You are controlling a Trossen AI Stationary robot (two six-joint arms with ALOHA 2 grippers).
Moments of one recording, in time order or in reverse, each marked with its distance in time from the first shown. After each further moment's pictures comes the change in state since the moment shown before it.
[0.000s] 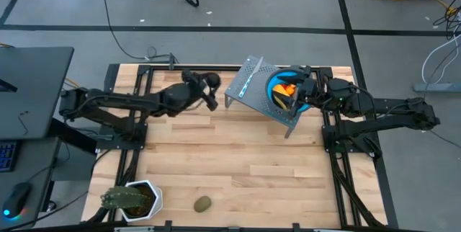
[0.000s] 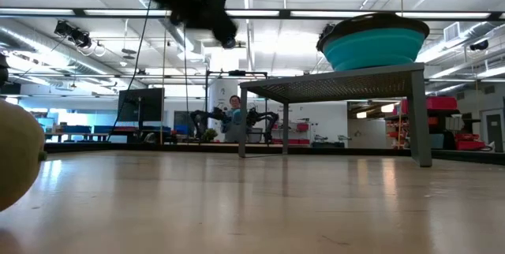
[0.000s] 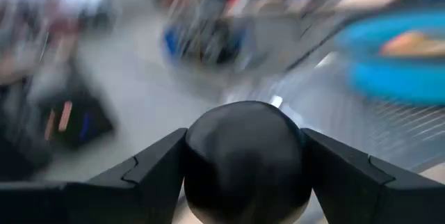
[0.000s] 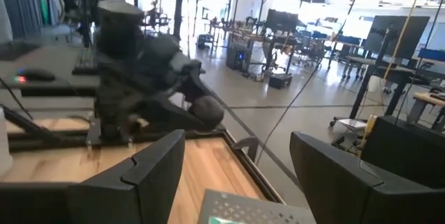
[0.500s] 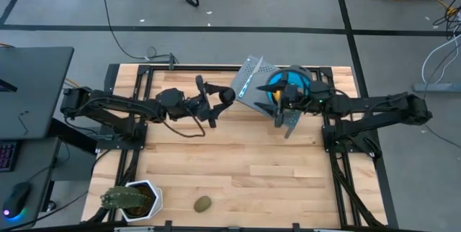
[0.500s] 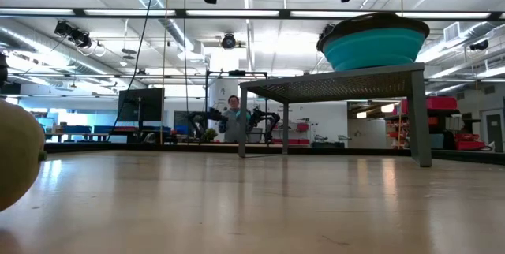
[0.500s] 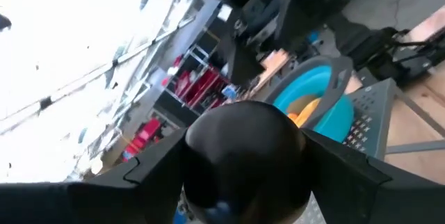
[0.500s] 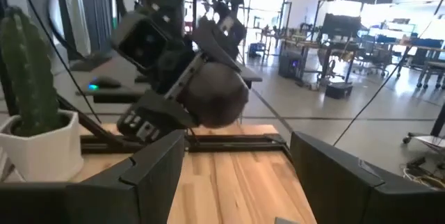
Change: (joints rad) left arm -0.109 0.025 -0.001 0.359 0.396 0.862; right arm 0.000 0.219 0.000 0.239 -0.214 0.055
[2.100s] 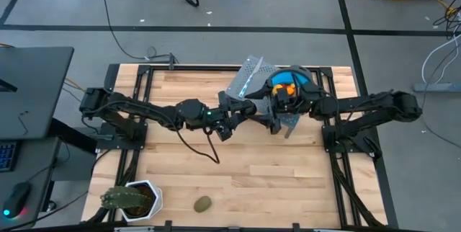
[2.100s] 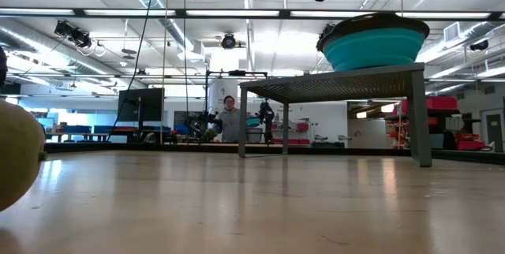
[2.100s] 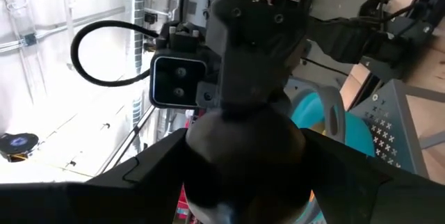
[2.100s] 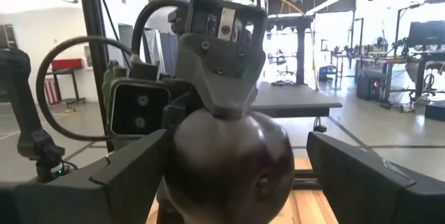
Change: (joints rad) left arm -0.116 0.246 0.265 -0.027 -0.023 0.441; right arm 0.000 0.168 0.000 0.295 -0.264 0.169
